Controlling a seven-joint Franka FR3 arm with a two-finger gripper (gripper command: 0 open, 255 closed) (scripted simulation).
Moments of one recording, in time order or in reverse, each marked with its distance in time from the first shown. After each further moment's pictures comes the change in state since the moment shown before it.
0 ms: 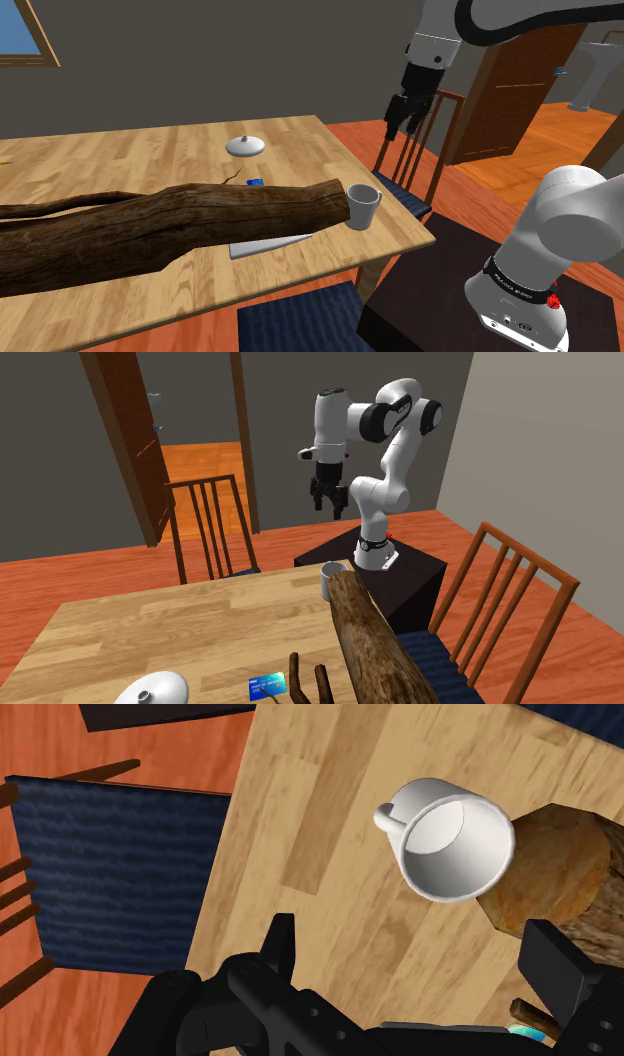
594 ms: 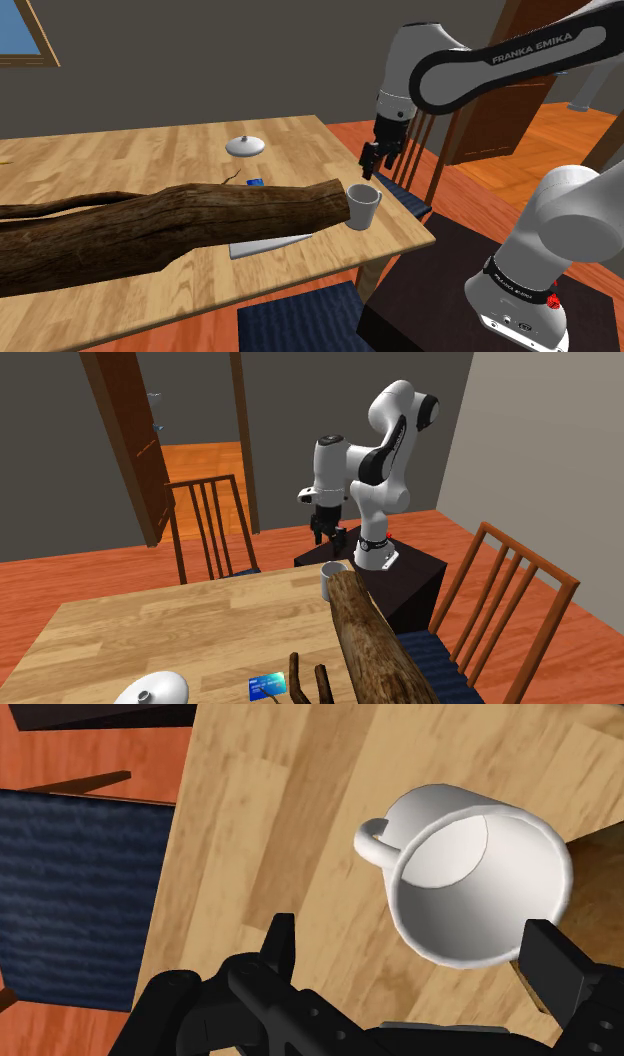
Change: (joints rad) arm 0.013 0.181 0.082 -0.141 0.012 0.280 0.061
